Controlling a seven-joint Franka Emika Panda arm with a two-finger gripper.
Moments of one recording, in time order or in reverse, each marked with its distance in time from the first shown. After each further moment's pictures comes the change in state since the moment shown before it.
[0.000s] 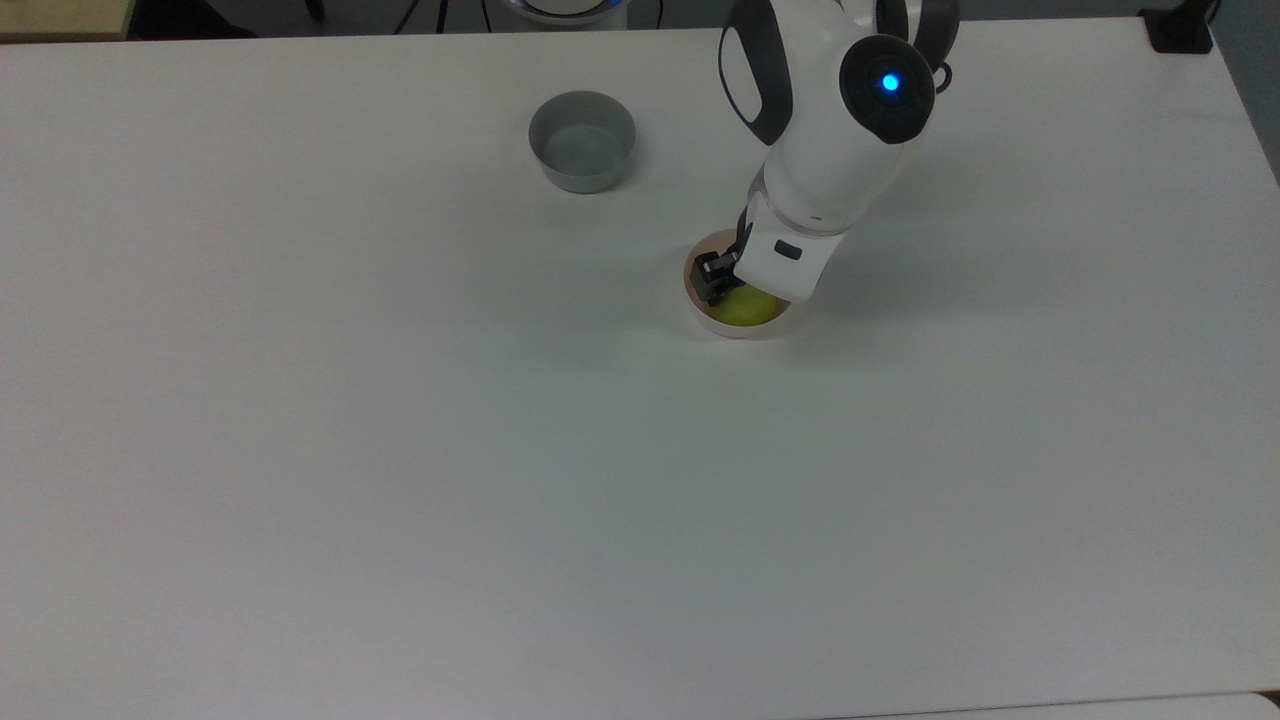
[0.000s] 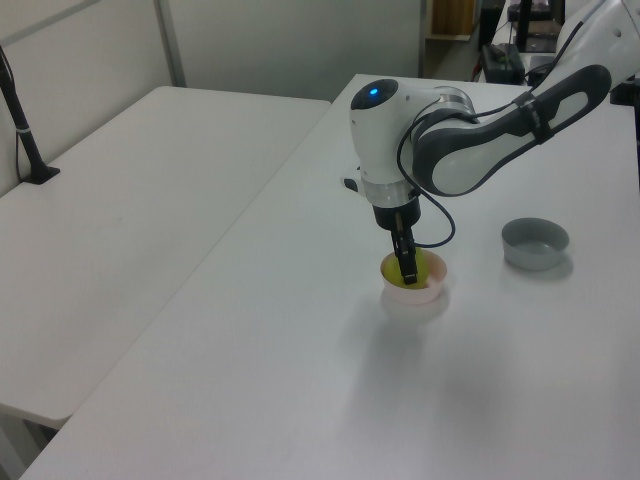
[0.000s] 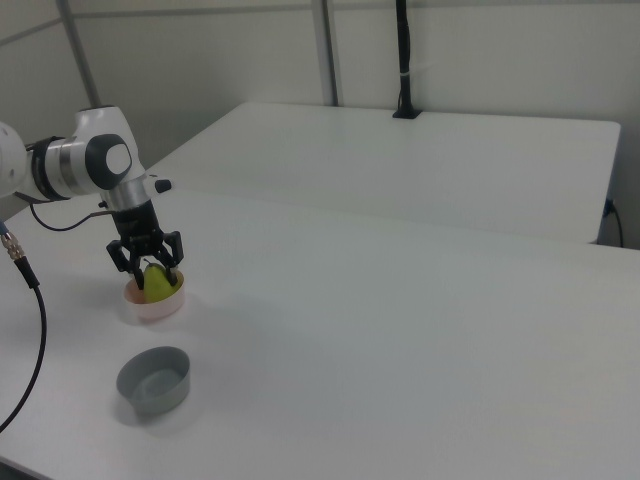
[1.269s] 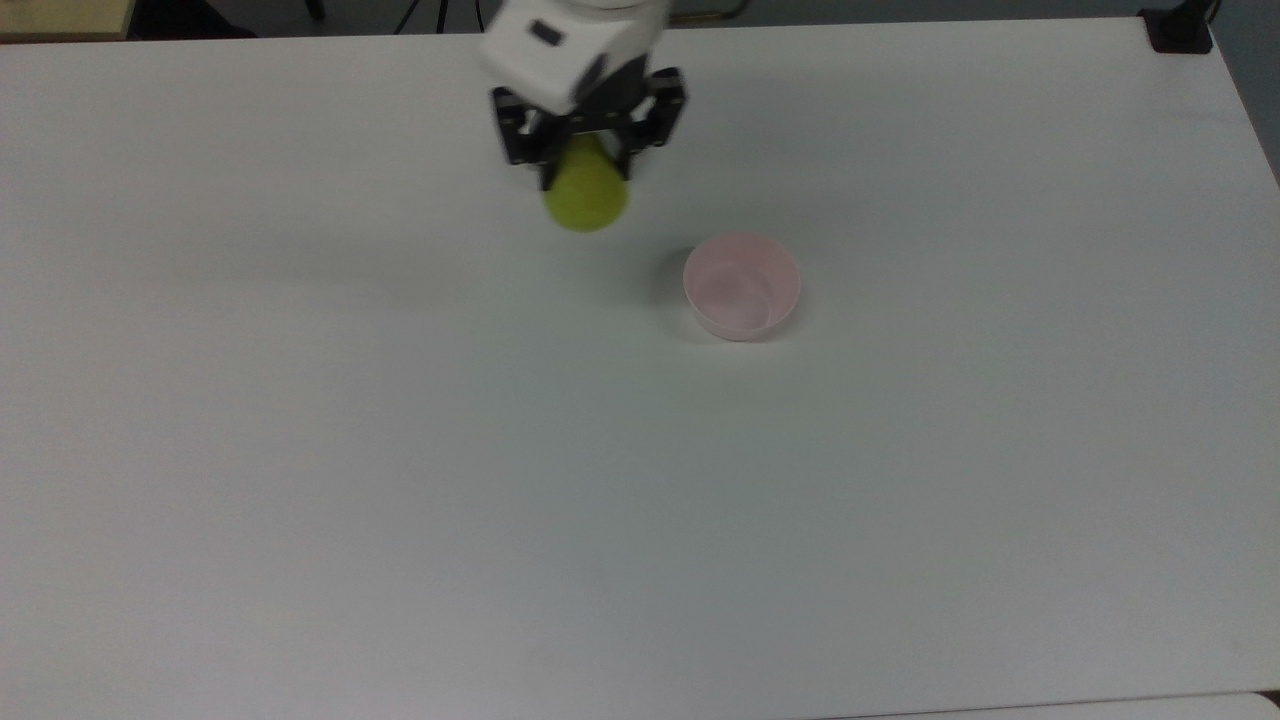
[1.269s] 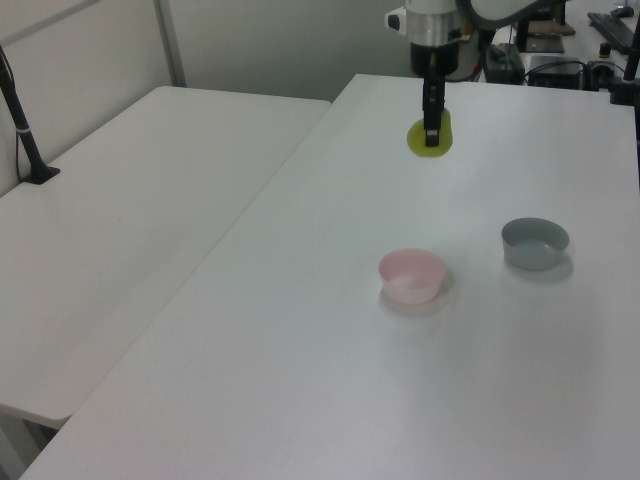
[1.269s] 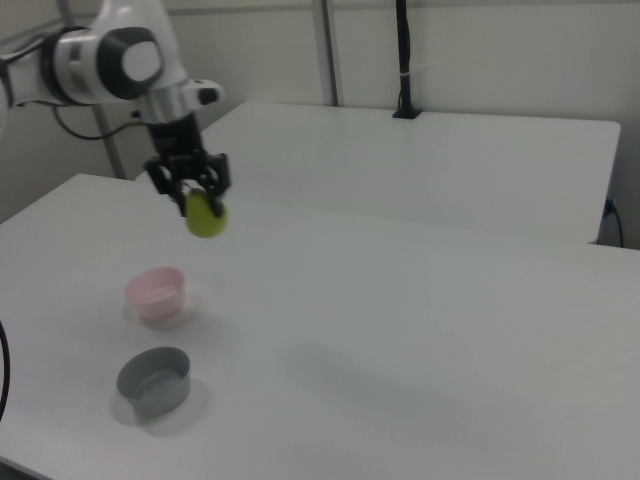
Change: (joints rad) arm -0.282 -0.312 0.032 0.018 0.000 -0.188 -0.065
